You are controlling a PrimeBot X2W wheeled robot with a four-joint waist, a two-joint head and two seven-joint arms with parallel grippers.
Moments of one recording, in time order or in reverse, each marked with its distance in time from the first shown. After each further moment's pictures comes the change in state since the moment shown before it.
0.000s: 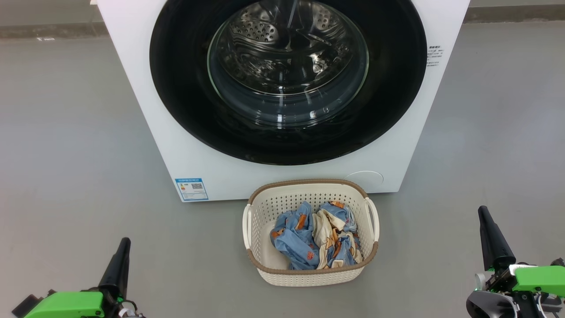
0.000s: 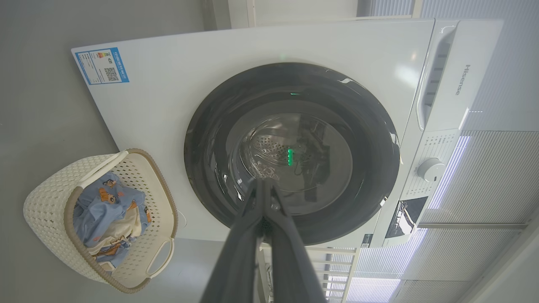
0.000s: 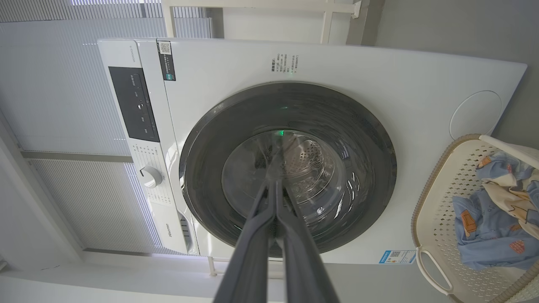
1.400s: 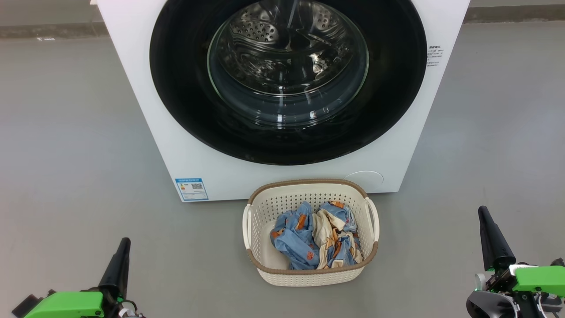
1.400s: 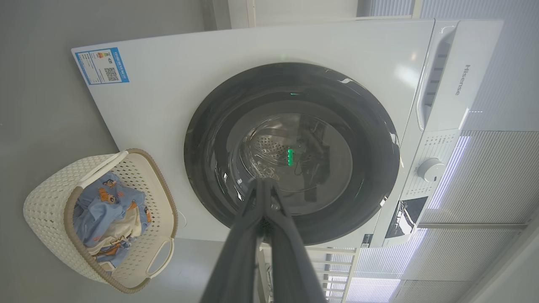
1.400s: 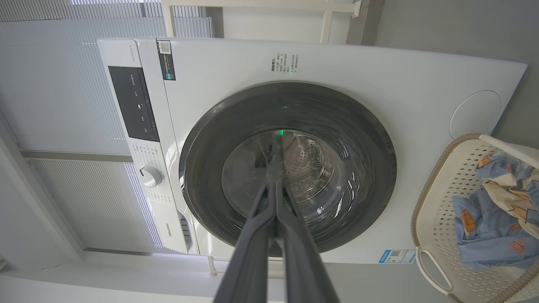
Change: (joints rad) left arm 0.000 0.000 0.000 0.000 0.000 0.000 0.000; right arm 0.000 0.001 -0.002 0.000 -0.001 0.000 0.005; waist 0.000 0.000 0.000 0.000
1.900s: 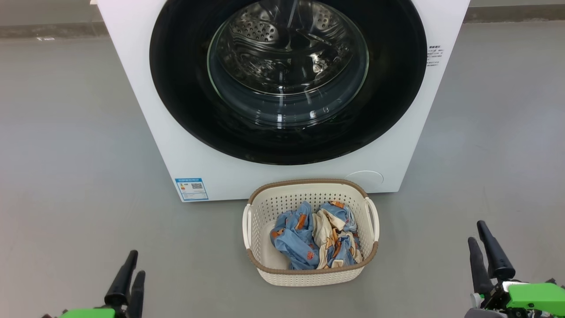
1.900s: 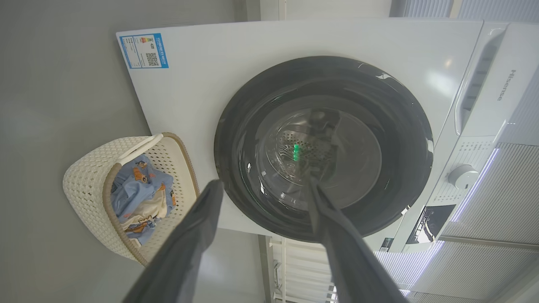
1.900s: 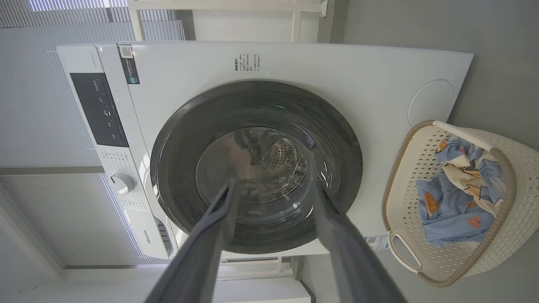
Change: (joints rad) left arm 0.036 -0.021 -0.010 0.052 -0.002 0.003 -0.002; right arm 0.036 0.012 -0.001 0.056 0.001 0.000 0.000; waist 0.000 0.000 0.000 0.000
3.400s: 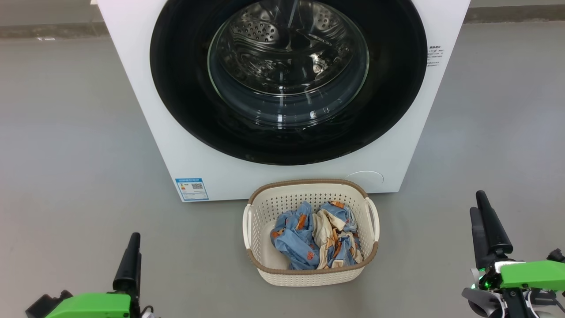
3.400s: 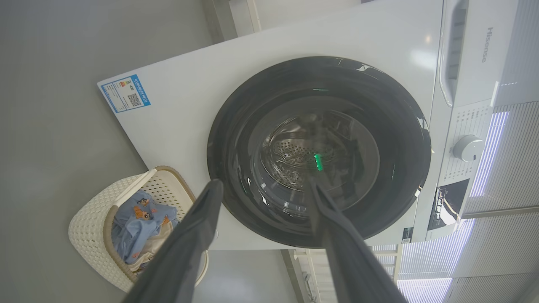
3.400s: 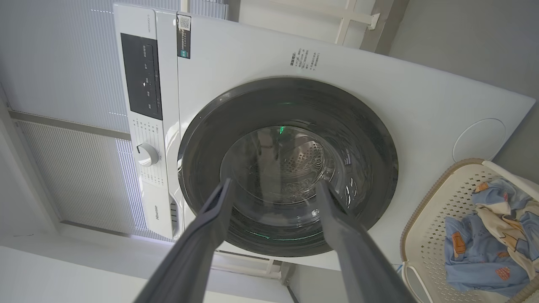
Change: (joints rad) left arm -0.025 0.001 -0.063 -0.049 0.165 0.000 -0.129; right arm -0.024 -0.050 0.104 -0.112 -0.094 0.000 -0.114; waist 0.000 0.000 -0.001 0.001
